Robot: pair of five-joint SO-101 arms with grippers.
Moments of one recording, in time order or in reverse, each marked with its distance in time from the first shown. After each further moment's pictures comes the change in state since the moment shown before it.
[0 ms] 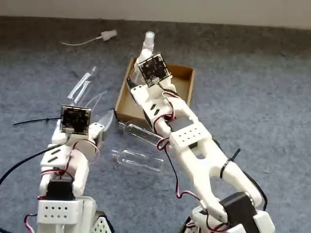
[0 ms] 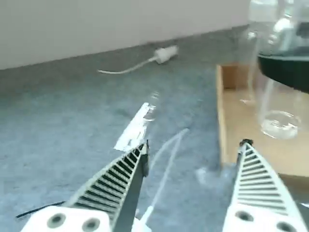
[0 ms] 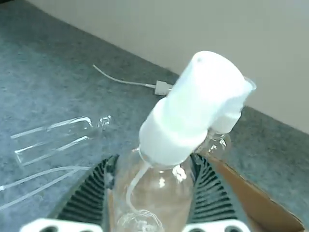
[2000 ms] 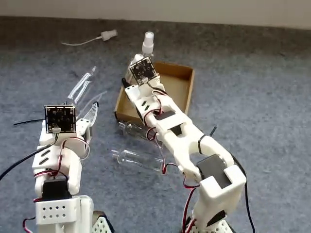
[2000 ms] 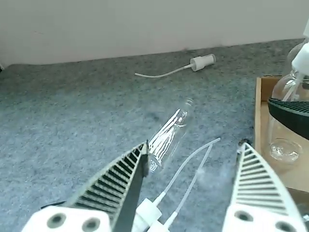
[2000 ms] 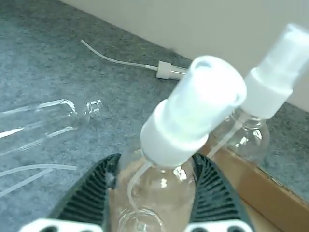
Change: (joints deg) left arm -5.6 0.0 0.0 -2.5 0.0; right arm 0.0 25.7 -10.4 -12.7 0.4
